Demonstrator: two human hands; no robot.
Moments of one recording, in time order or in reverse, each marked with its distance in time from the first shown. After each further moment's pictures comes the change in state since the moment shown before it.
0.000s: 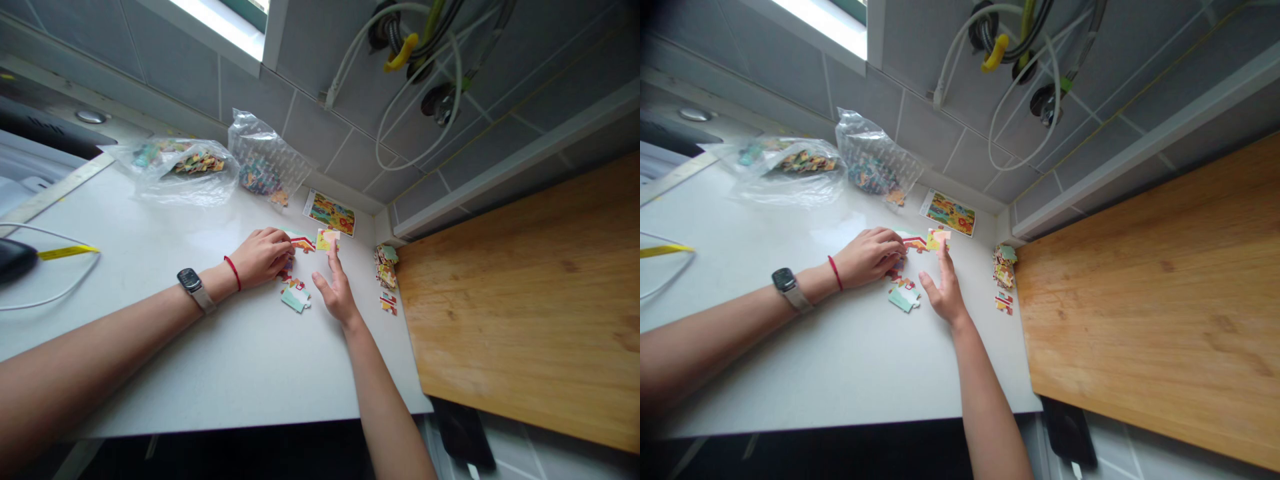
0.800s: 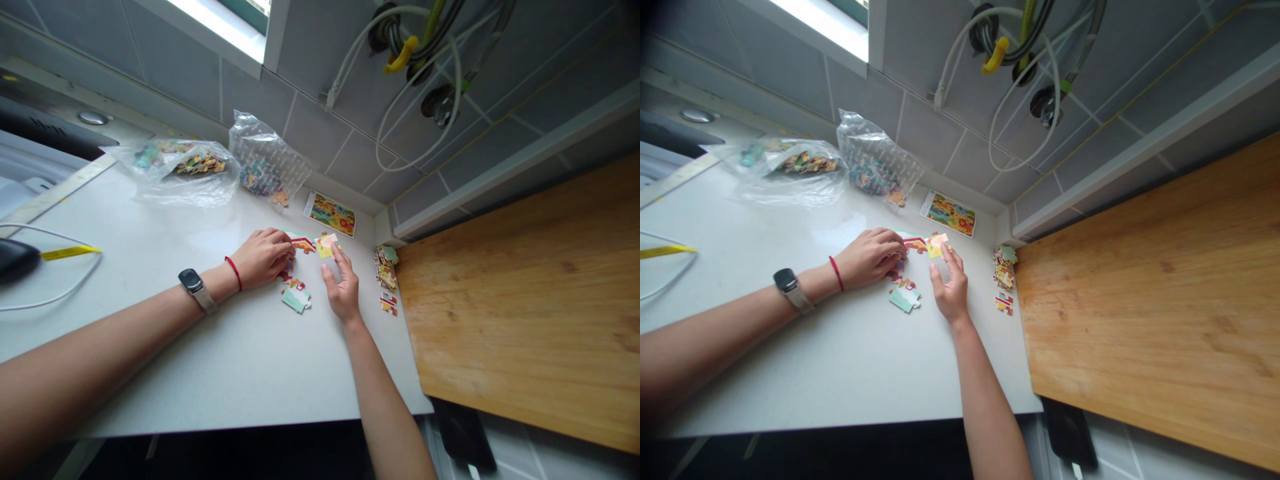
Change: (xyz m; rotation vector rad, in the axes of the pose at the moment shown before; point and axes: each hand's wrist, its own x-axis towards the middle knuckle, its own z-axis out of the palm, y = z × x) left_hand 0.000 0.002 -0.001 0.011 -0.012 -0.009; right_hand 0.002 -0.002 -0.001 -0.020 0.285 0.006
